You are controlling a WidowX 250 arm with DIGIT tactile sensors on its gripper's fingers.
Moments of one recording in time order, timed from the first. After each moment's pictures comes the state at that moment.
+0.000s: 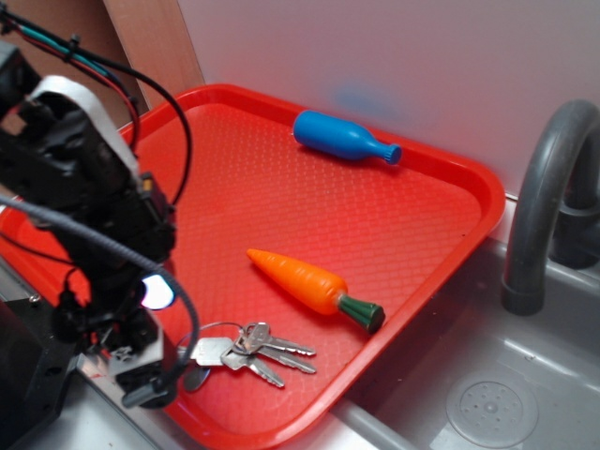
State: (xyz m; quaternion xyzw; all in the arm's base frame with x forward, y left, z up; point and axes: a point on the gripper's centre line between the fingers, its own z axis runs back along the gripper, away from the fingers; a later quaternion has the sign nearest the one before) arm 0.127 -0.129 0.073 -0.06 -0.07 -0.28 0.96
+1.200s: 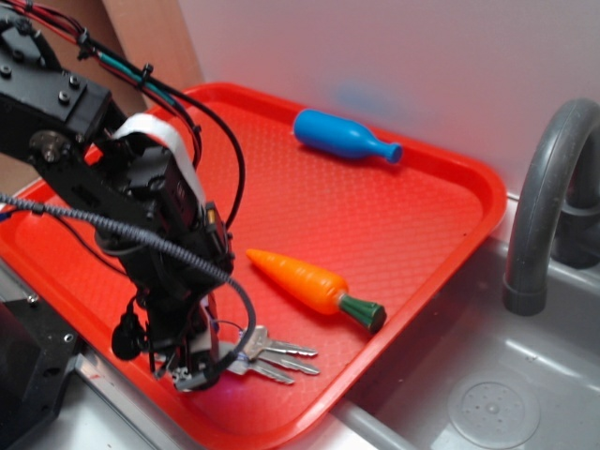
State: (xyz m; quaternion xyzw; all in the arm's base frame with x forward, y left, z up) arm 0.141 -0.135 0.056 -0.01 -0.05 -0.27 0.96
